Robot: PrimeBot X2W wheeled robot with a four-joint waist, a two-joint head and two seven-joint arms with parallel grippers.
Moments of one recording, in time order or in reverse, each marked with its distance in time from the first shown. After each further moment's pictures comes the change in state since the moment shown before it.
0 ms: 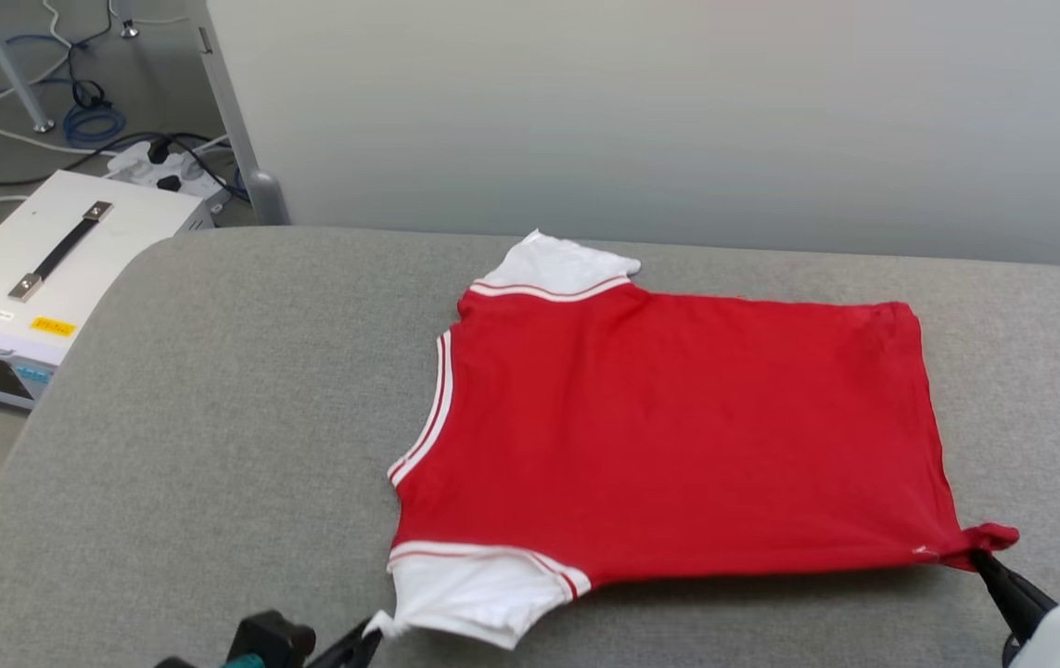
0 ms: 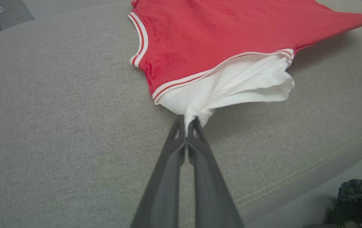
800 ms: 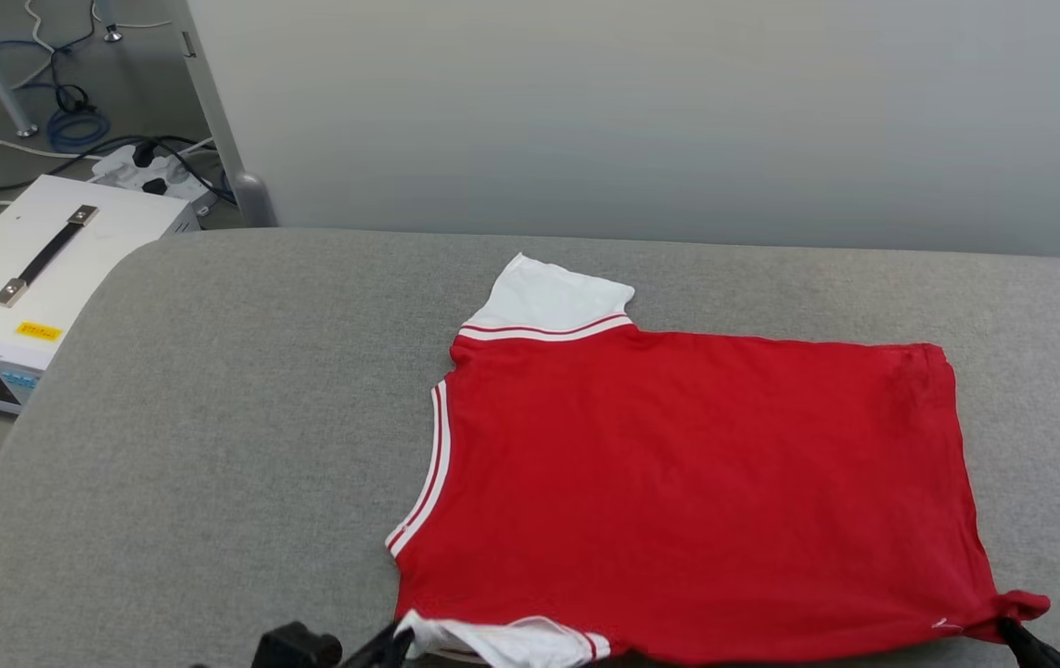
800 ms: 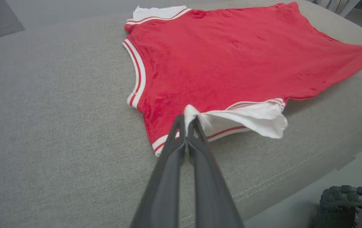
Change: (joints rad) left arm 0.075 0.007 -0.022 -0.169 0.018 0.090 0.025; right arm 0.351 0.131 -0.375 -0.409 -0.194 0.000 0.271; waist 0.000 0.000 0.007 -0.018
